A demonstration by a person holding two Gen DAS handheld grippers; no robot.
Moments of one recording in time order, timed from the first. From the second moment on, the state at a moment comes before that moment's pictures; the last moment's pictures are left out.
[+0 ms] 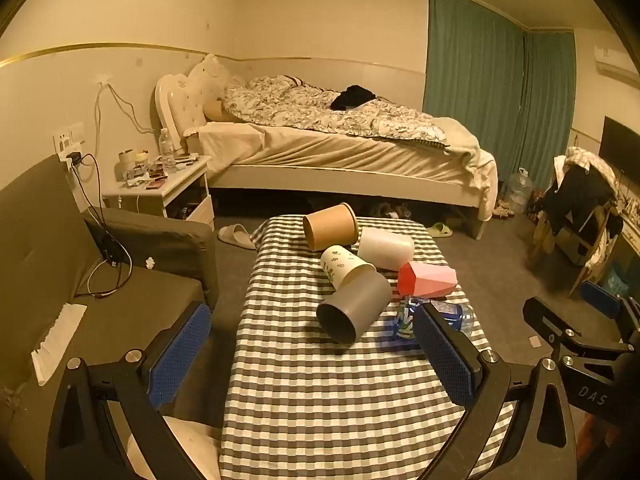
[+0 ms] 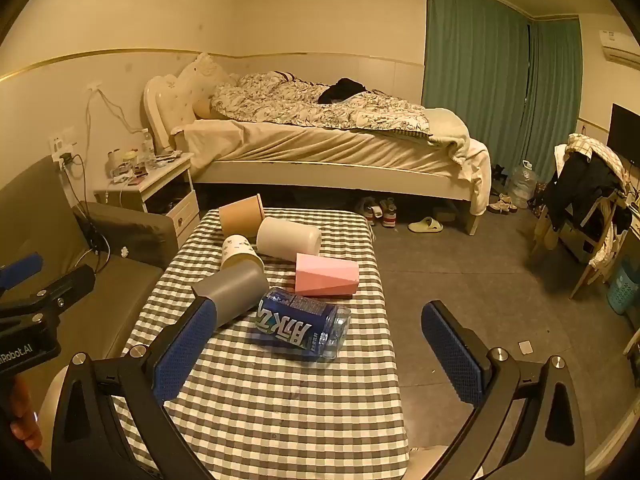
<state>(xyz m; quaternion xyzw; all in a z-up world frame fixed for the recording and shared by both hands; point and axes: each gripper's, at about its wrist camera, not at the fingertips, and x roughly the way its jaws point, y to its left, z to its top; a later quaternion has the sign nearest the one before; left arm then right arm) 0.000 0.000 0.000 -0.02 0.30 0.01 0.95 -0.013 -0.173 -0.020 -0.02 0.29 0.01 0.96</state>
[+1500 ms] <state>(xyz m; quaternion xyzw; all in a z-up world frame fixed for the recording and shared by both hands) -0.001 -0.001 -0.002 -0.03 0.29 0.01 0.96 -0.013 -0.171 -0.030 -0.03 0.29 0.02 0.96</state>
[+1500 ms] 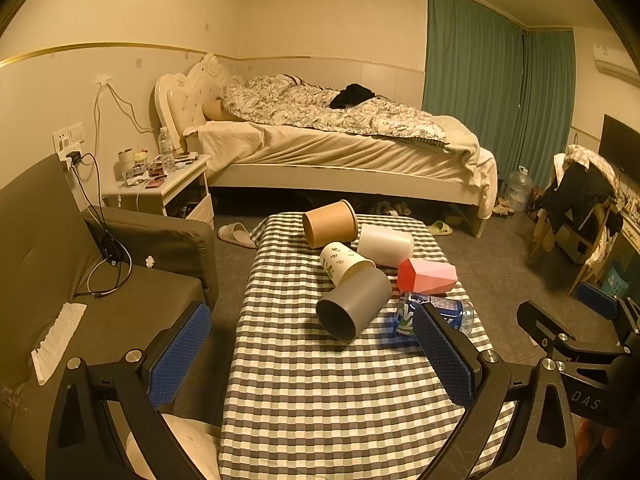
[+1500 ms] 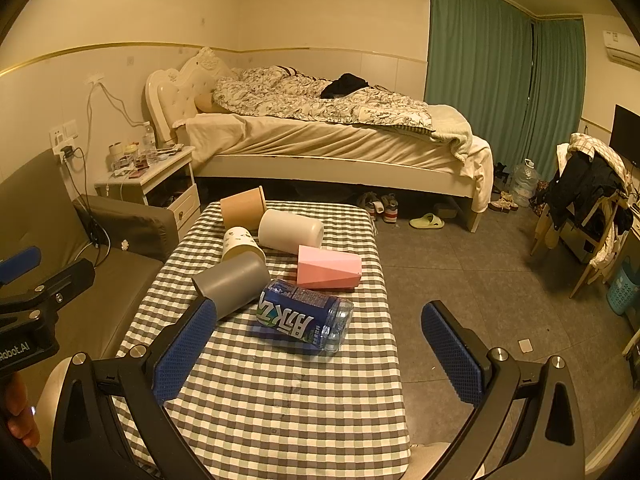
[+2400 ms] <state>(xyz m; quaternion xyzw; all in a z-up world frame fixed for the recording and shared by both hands) -0.001 0.000 -0.003 -0.03 0.29 0.01 0.96 -0.014 -0.167 -0.032 -0.03 0.29 0.02 0.96</state>
